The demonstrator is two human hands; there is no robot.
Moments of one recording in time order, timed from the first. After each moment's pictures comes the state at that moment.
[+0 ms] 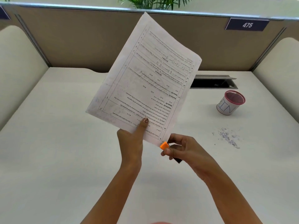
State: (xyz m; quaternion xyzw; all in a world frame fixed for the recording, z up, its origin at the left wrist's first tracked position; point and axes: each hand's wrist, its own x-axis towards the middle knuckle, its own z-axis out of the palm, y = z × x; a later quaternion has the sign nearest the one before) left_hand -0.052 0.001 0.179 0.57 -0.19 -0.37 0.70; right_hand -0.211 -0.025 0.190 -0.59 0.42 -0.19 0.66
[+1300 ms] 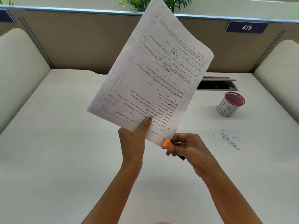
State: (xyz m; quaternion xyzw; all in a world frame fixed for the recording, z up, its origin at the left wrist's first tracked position) left_hand -0.055 0.002 0.184 0.55 -0.24 -0.35 0.72; right_hand -0.207 -0.022 0.202 -0.56 0.45 -0.27 0.64
